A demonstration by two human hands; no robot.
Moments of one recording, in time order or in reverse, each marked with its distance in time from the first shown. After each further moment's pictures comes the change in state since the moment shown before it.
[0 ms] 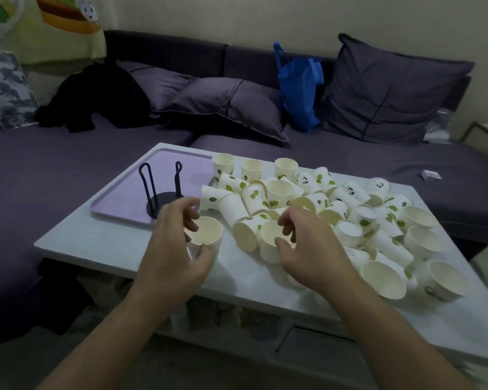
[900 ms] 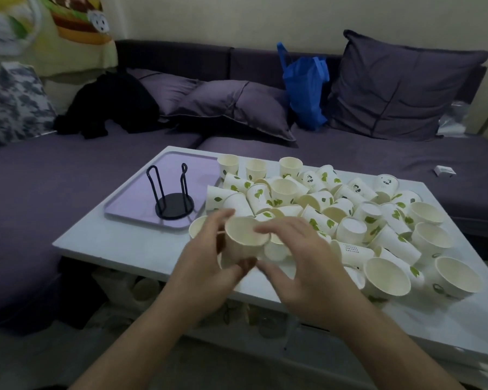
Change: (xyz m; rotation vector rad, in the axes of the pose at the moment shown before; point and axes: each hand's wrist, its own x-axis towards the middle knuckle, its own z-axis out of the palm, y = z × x) left_hand -0.016 0.033 0.018 -0.210 -0.214 -0.017; right_hand -0.048 -0.003 -0.004 0.185 0.041 -0.355
